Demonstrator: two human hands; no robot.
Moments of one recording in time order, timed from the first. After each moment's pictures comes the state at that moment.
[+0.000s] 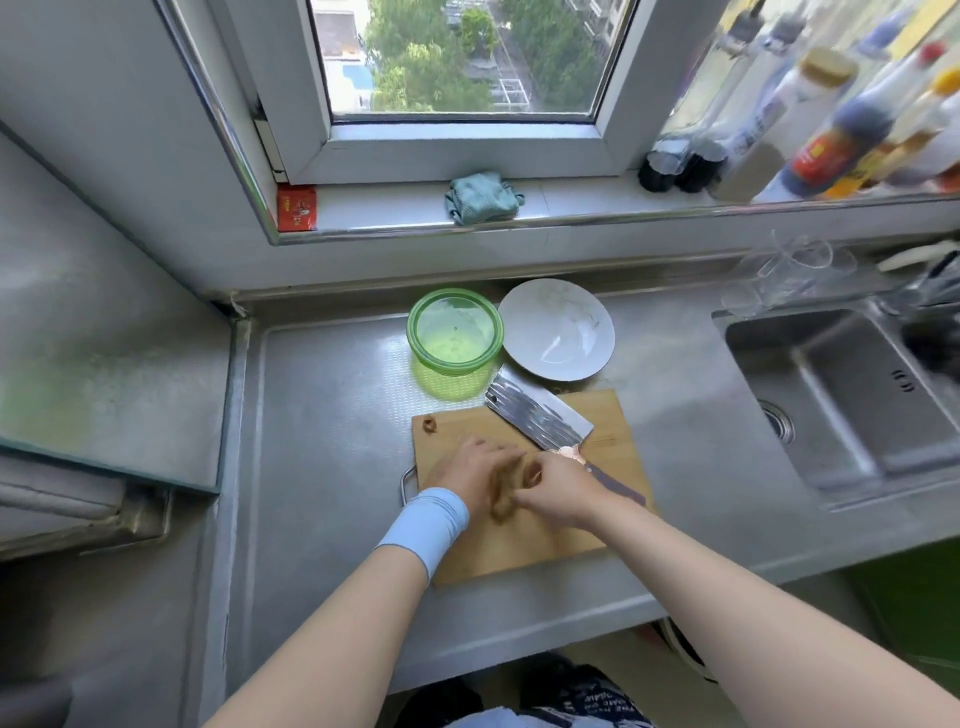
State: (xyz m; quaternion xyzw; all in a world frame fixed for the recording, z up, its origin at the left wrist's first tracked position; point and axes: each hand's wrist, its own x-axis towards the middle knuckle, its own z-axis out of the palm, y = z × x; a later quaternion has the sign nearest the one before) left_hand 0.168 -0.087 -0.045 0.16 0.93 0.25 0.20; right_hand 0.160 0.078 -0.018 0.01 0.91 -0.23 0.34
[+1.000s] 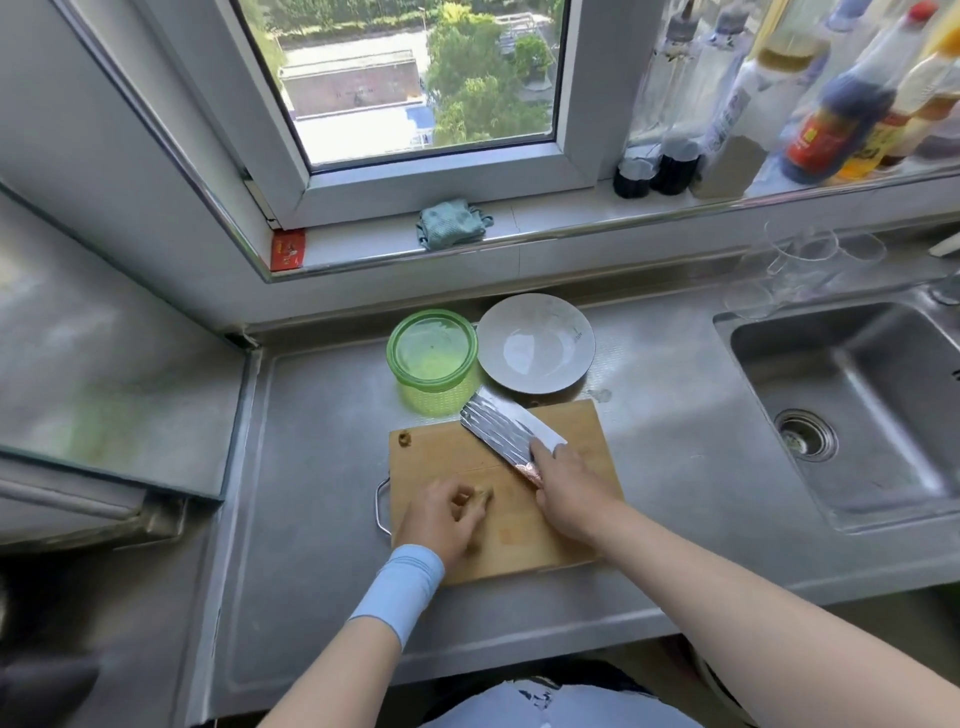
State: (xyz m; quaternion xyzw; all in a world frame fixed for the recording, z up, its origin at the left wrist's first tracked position) left_hand 0.217 -0.036 -0.055 -0.13 0.92 0.37 0.06; right_hand 0.144 0.154 -0.030 -0.15 0.94 -0.14 0.26
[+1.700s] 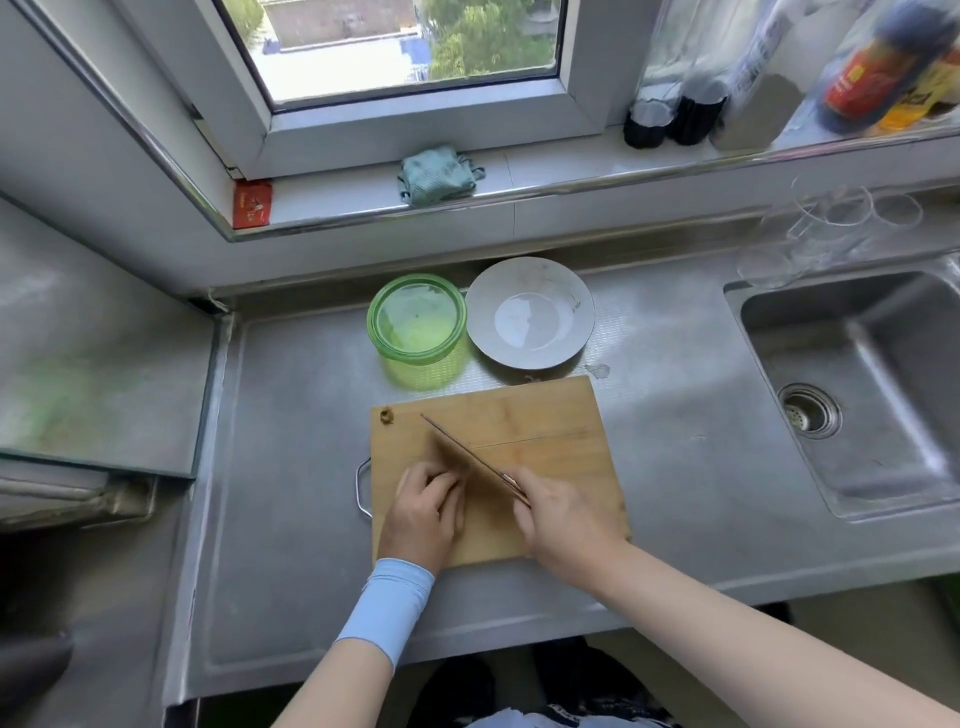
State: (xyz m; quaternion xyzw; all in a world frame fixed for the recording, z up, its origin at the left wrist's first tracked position) left_hand 0.229 -0.028 -0.078 -0.04 0.93 0.32 -0.15; right_hand 0.190 0.167 -0.021 -0.21 0.92 -0.25 0.22
